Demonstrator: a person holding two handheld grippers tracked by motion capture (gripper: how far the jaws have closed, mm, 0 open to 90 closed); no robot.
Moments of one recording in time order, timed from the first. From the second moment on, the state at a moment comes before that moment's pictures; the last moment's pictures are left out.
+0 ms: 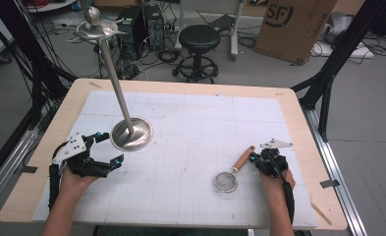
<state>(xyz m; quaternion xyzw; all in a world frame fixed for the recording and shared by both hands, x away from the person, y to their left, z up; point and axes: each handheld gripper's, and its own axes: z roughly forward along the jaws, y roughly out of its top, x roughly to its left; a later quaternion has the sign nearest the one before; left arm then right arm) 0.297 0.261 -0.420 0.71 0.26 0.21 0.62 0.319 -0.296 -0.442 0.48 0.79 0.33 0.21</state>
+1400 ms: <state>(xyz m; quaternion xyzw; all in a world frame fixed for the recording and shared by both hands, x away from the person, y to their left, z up) 0.297 0.267 -0.418 0.70 0.27 0.21 0.62 0.352 -0.174 -0.430 0.34 0.87 0.32 0.16</state>
